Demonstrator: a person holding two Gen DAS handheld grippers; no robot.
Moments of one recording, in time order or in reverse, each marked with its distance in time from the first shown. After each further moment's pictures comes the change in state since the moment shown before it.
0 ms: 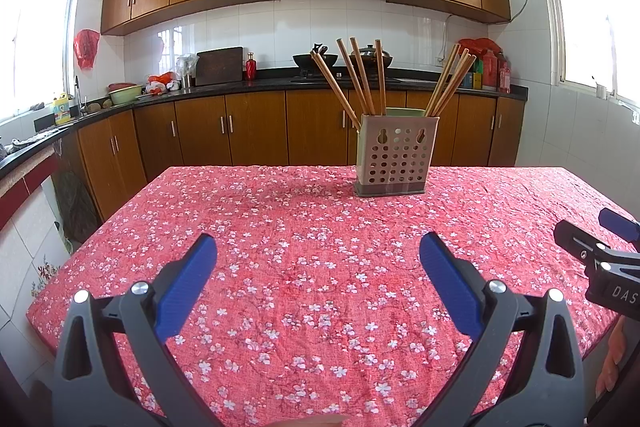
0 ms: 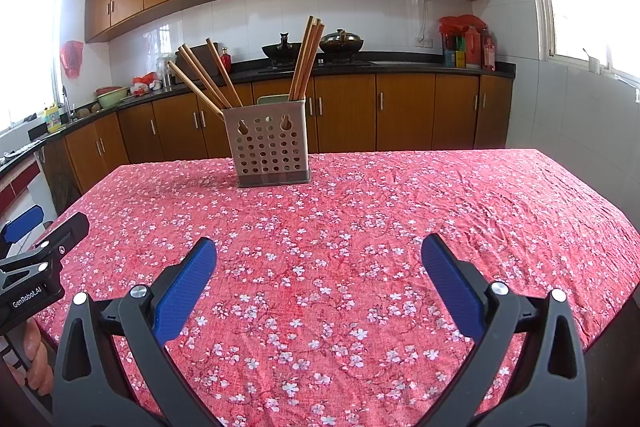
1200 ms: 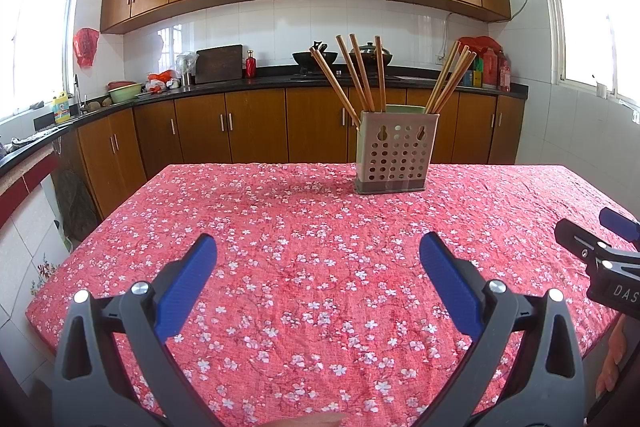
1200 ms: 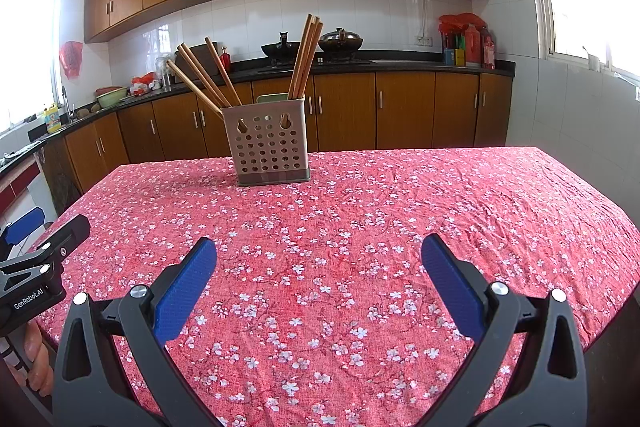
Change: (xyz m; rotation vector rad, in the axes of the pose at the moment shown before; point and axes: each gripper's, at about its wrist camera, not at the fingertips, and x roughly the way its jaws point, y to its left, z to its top) left arm 0.002 -0.001 -0.005 -0.005 0.006 -0.001; right arm 0.000 0.001 -0.002 0.004 0.005 -0.001
